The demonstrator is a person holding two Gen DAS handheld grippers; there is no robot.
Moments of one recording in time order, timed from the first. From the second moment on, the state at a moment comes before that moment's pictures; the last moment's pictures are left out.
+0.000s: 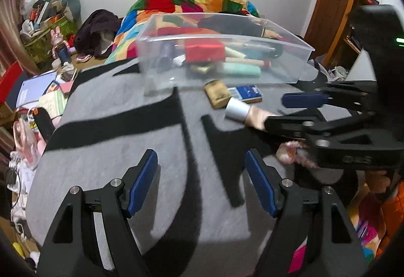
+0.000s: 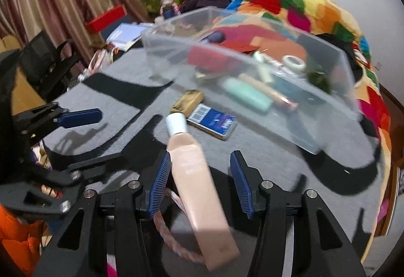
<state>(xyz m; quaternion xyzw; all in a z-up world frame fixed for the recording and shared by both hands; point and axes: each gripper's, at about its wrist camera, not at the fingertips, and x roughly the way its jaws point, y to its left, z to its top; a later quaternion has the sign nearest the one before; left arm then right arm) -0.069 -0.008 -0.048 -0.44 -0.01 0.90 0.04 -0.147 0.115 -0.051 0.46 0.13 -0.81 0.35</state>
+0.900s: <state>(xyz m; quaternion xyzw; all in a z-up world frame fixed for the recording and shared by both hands) -0.077 0.063 -0.060 -0.43 0.03 0.90 0.10 -0.124 0.199 -0.050 0.44 0.11 -0.84 0.28</state>
